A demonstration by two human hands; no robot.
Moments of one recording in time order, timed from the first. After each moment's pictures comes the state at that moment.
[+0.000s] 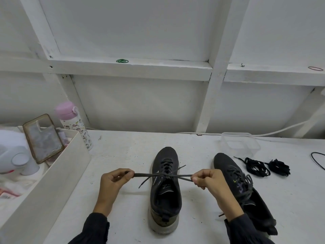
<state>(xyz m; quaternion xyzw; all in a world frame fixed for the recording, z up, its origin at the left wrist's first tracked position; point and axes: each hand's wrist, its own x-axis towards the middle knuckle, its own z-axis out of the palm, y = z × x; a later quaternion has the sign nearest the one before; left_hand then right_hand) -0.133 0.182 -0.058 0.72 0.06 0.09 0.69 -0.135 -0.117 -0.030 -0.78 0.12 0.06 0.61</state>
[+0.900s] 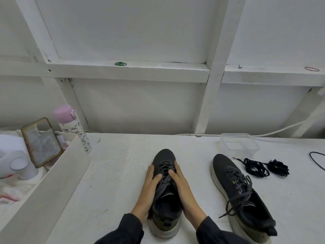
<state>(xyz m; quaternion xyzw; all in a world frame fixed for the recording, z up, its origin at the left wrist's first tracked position) -0.129 0.090 -0.080 0.66 0.08 -0.13 0.74 -0.135 -0.032 -0.062 -0.67 0.08 0.10 0.73</state>
